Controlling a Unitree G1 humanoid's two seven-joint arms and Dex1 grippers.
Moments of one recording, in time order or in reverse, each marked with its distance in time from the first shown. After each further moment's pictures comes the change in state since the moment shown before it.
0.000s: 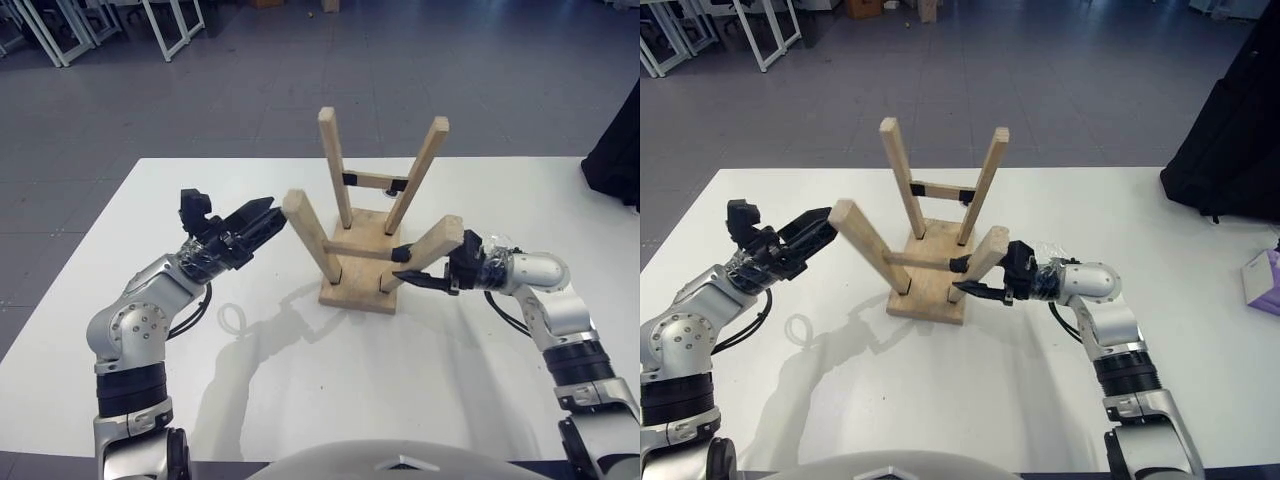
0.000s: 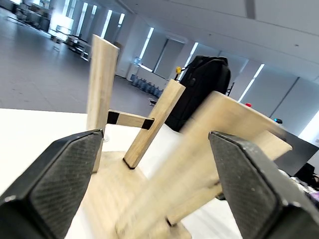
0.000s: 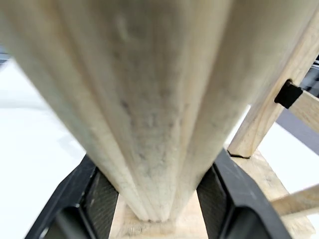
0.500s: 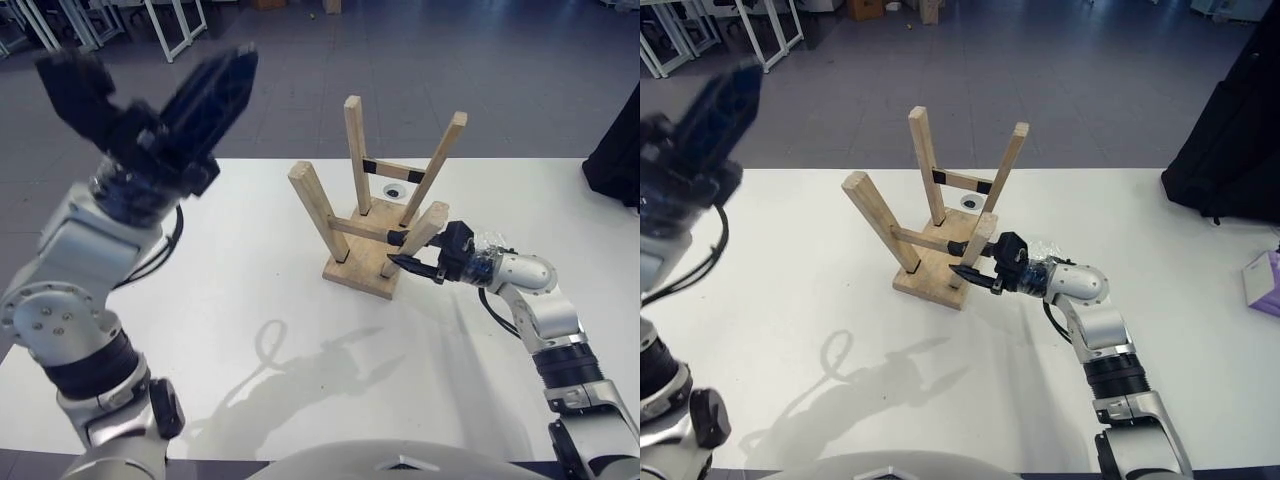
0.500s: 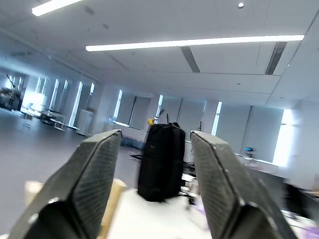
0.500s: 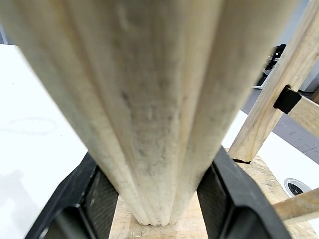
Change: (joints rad) left arm -0.341 0.076 0.046 -0.381 -0.477 0.076 0.610; right arm 0.023 0.012 0.008 -0.039 -0.016 0.025 -0.093
